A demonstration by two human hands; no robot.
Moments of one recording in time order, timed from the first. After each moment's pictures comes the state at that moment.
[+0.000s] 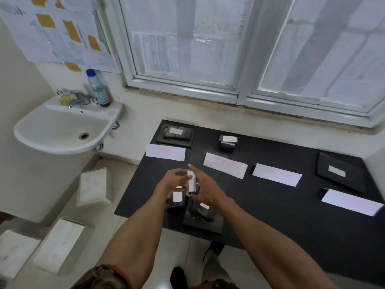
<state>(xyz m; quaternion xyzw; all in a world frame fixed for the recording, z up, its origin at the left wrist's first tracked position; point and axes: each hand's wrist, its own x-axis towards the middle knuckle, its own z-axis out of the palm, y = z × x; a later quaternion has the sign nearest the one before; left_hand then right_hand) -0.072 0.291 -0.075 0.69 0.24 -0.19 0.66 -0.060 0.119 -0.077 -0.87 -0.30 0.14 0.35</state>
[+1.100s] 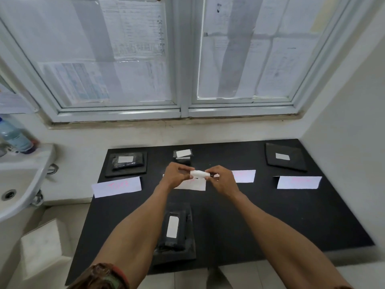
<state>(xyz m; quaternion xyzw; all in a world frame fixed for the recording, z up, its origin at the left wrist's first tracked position) 0.062 0.158 -0.037 0.84 -0.05 -0.14 0.53 0.029 -0.049 -0.048 -0.93 -0.05 -0.03 0.38</state>
